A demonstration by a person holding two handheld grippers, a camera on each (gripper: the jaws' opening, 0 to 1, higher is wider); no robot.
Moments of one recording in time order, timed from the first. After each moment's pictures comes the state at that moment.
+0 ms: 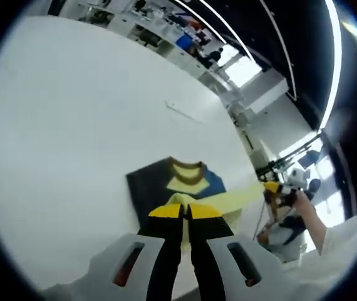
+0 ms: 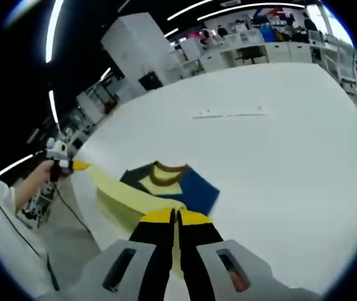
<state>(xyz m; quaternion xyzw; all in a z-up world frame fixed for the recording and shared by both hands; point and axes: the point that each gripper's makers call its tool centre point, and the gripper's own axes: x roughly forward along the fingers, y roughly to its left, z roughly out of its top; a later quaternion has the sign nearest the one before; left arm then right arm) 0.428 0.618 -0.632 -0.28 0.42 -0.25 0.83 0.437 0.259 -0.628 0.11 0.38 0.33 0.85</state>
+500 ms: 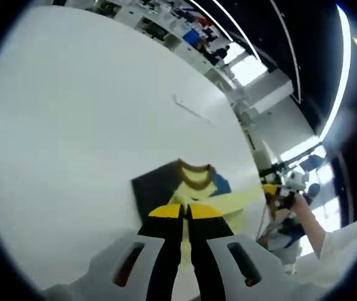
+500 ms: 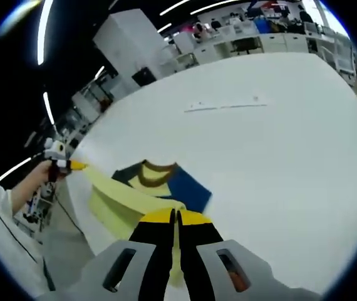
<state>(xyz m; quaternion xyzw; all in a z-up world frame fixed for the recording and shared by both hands) 0.456 0.617 -0.655 -0.29 0.44 -0.24 0.82 0.462 0.259 -0.655 0.11 0.41 0.32 0.85</state>
